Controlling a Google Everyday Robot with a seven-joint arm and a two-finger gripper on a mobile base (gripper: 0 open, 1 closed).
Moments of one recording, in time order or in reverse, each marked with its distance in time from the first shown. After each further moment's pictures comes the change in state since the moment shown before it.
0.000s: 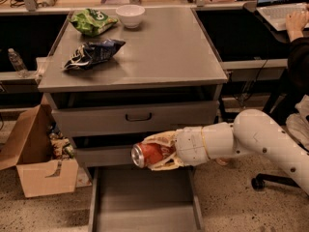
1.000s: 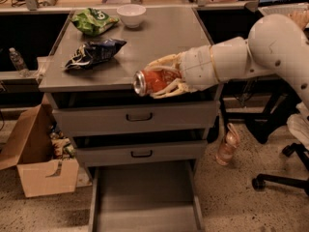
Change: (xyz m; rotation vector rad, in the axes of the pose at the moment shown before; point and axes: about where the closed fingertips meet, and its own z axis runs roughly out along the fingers) arm -0.033 -0.175 -0.067 0.049 0.083 -0.001
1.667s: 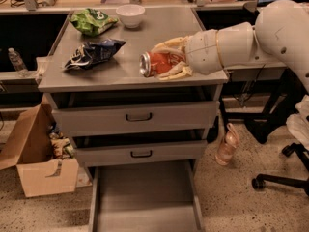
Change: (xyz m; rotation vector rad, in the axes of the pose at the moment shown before) arm 0.017 -0.043 -0.021 0.088 0.064 0.028
